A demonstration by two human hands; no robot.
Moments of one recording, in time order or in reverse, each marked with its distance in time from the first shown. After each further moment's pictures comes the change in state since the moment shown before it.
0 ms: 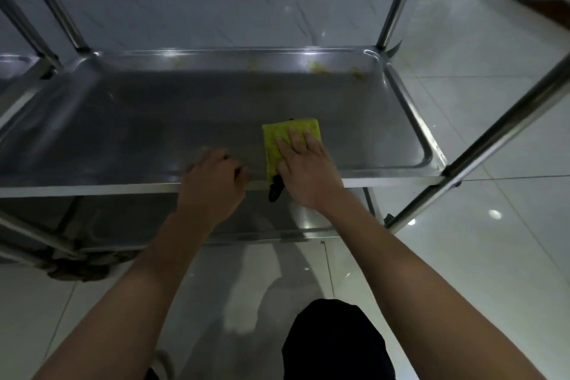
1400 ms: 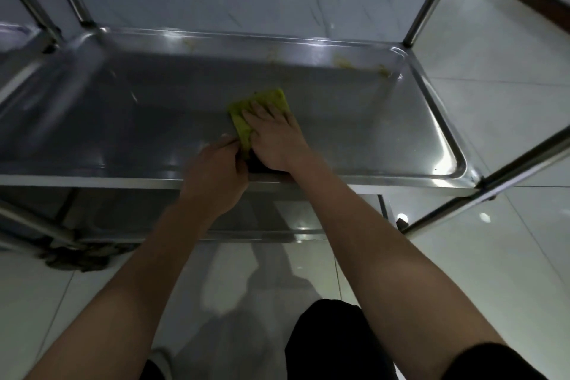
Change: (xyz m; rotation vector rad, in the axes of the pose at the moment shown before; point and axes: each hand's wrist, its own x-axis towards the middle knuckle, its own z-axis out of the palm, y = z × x) left_hand 0.024 -0.041 0.006 -0.212 0.035 -0.019; right_hand 0.099 -0.063 -0.020 0.237 -0.025 -0.029
